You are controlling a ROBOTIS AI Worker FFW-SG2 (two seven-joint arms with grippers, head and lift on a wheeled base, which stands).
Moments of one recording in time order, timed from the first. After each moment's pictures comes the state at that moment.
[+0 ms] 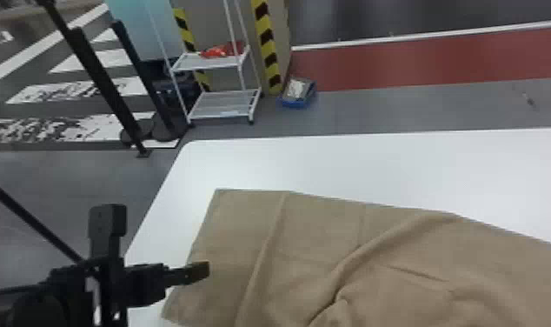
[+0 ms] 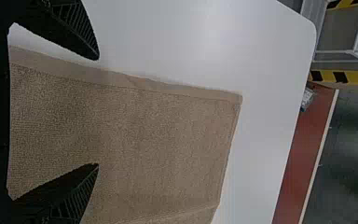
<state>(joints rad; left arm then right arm) 0.33 0.19 0.51 -2.36 0.37 1.45 -0.24 0.58 -0.22 -0.12 -2.29 0.78 0.39 1.36</state>
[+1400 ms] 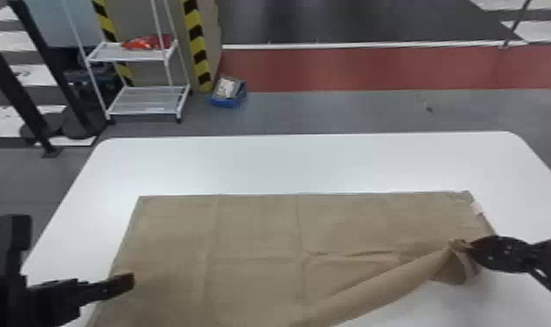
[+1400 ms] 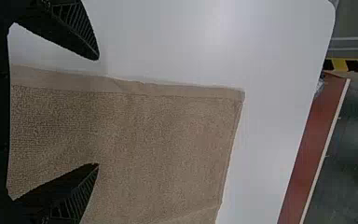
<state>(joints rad) 0.32 0.19 0.49 -2.31 0.37 1.44 -0.28 0.20 -0.19 -0.38 -2.00 0.62 0.35 1.36</state>
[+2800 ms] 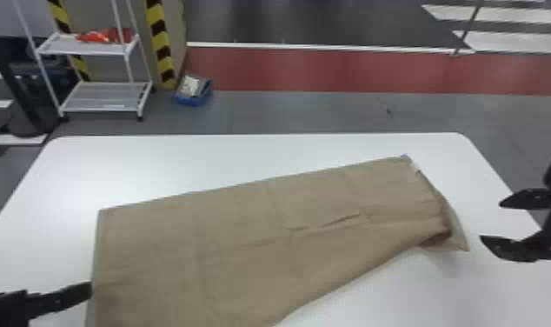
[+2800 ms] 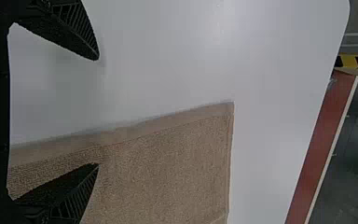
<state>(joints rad) 0.31 0.20 0.47 -2.27 0.38 1.44 -0.28 0.11 -0.32 -0.46 -1.95 0.77 0.38 1.36</state>
